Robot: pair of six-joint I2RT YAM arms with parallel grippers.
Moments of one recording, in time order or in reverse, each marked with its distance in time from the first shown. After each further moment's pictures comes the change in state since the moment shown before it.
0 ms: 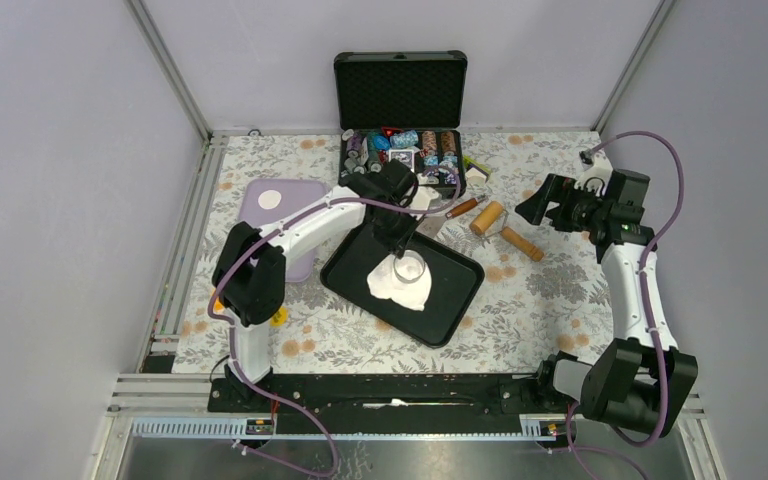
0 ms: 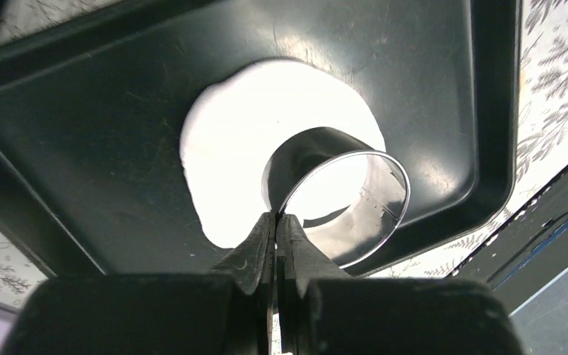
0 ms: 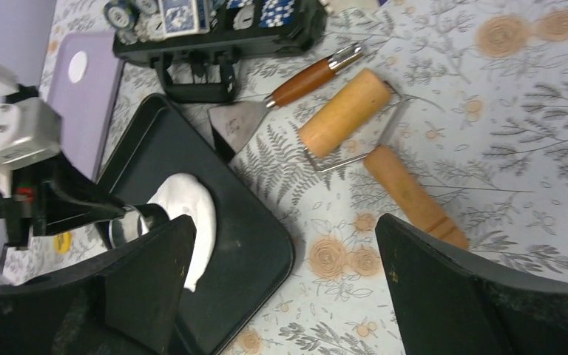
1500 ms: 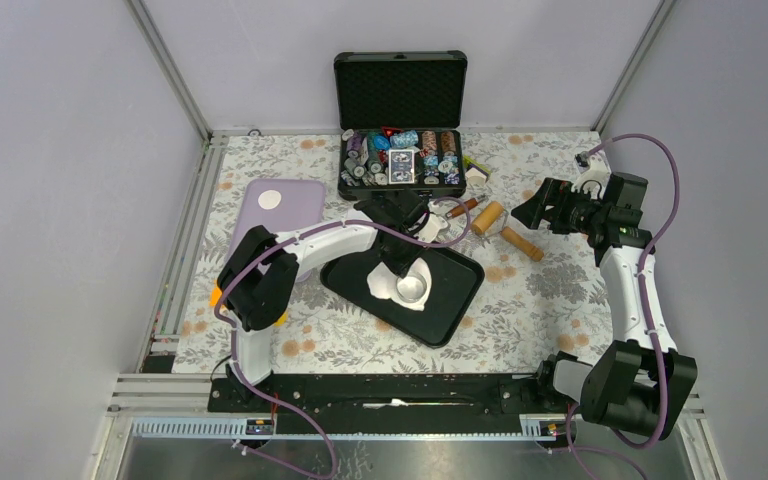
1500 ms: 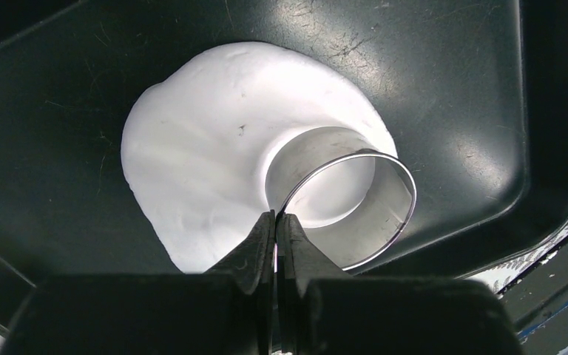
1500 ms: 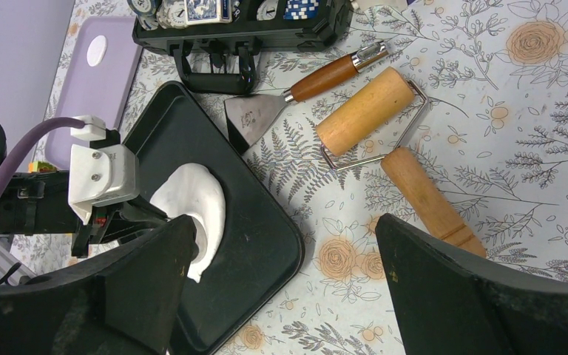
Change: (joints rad) left arm -0.109 -0.005 -0.200 0.166 -0.081 0.026; right arm 0.009 -0.022 -0.040 0.025 -0.078 -0.026
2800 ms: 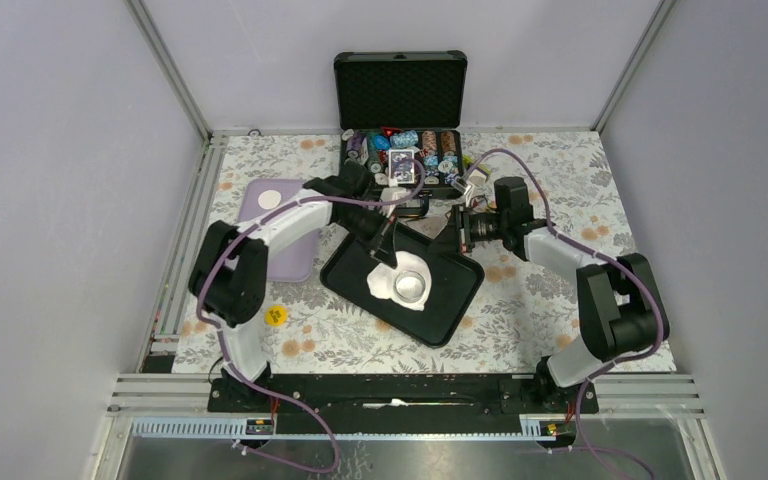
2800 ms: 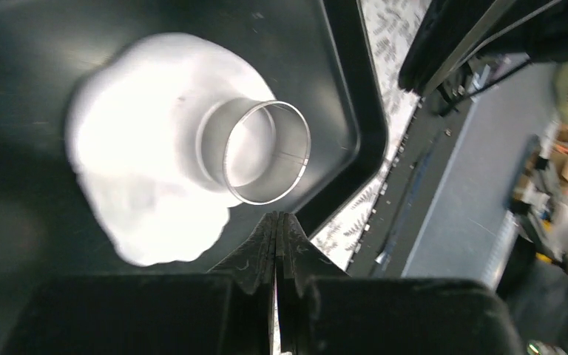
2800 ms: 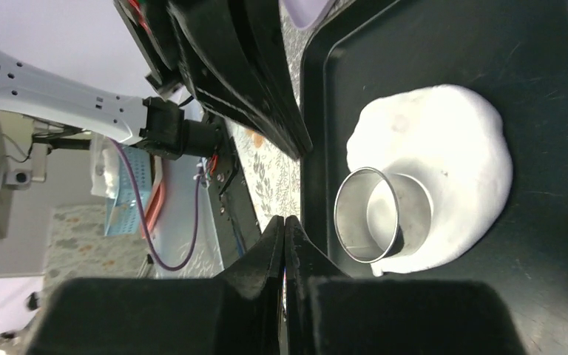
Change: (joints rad) left arm 0.299 -0.107 -0.057 -0.011 0.602 0.029; right arm 0.521 0.361 -0.072 0.425 -0.364 0.272
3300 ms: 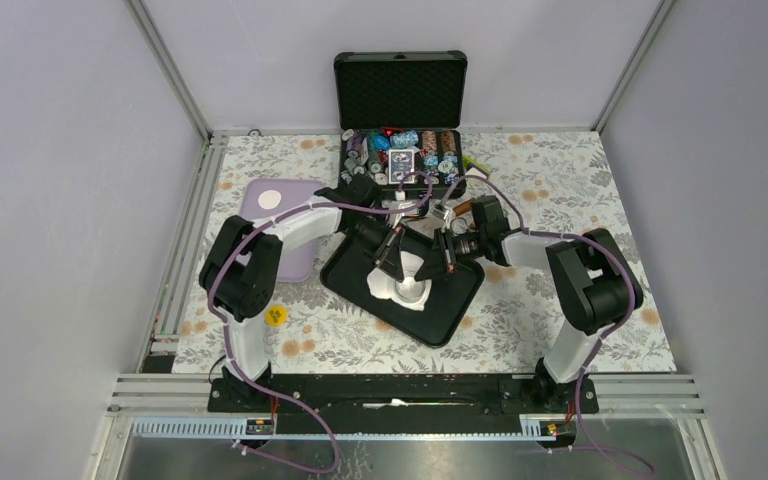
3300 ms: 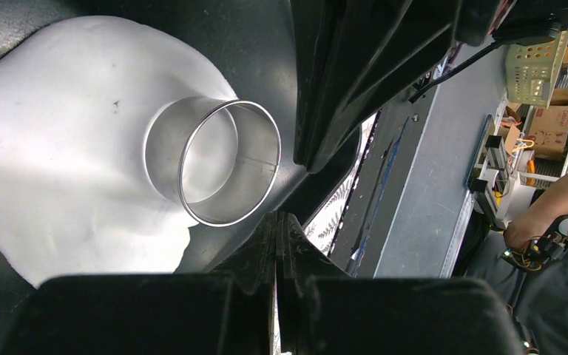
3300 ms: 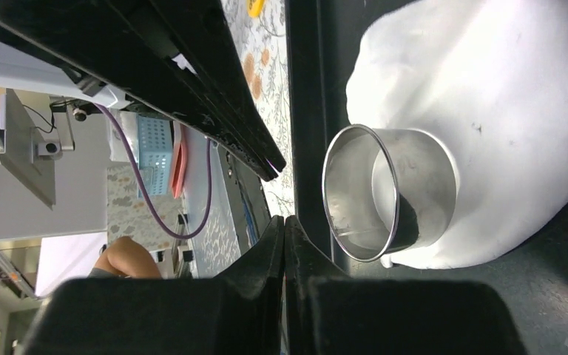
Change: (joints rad) left arm -0.038 0.082 -0.055 0.048 0.143 -0.026; right arm 0.090 0.196 -0.035 0.035 -0.053 0.013
